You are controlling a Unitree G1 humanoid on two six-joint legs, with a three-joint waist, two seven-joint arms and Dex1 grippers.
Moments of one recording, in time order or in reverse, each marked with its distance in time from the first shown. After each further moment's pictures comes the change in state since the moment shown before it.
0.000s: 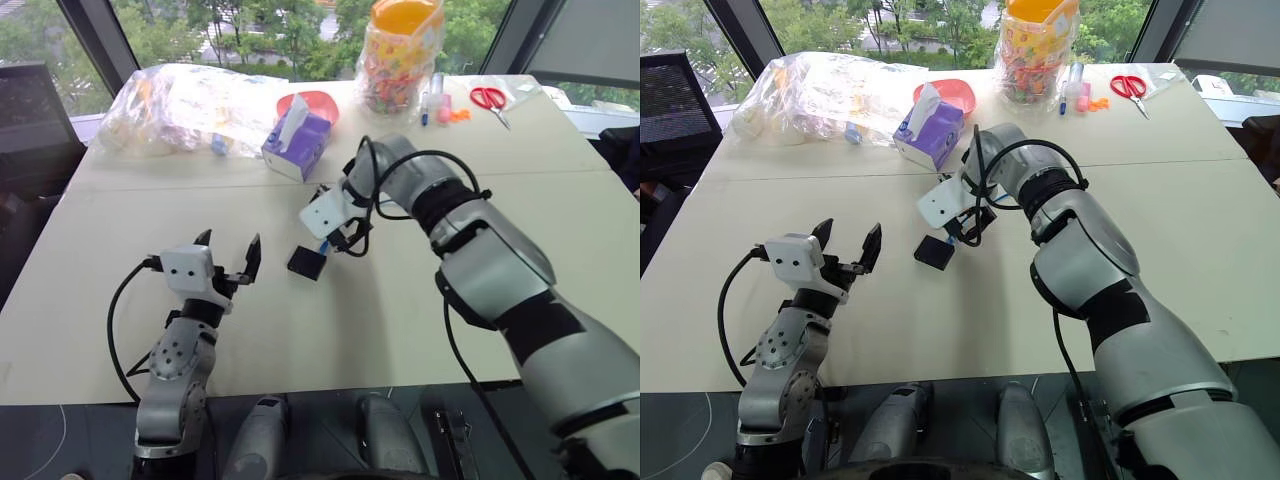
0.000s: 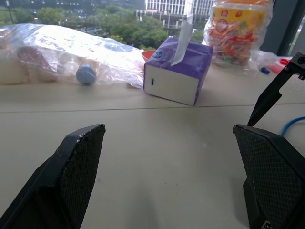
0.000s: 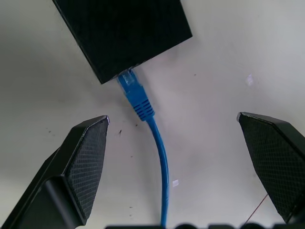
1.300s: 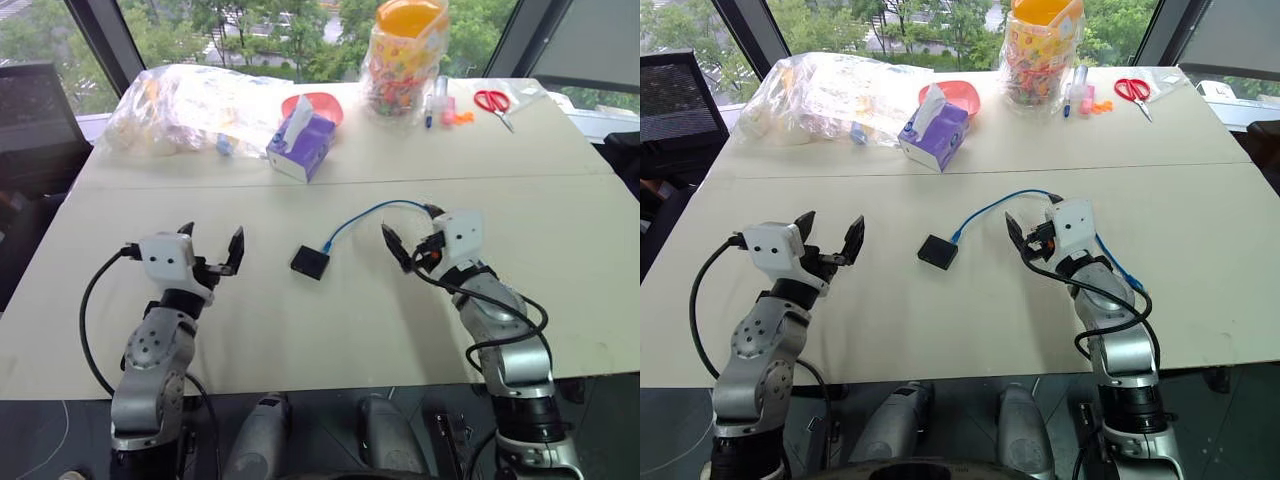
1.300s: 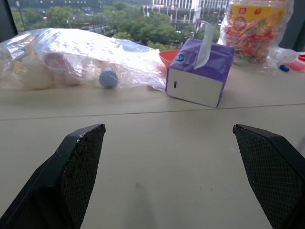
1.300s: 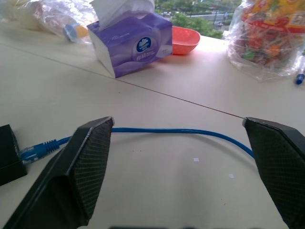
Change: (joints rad) left arm -0.057 0.079 0.093 -0.010 -0.075 0.118 -0.056; right arm 1.243 -0.144 -0.724 -1.577 0.692 0.900 -0.804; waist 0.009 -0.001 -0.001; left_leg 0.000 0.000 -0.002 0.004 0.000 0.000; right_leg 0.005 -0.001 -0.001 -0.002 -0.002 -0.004
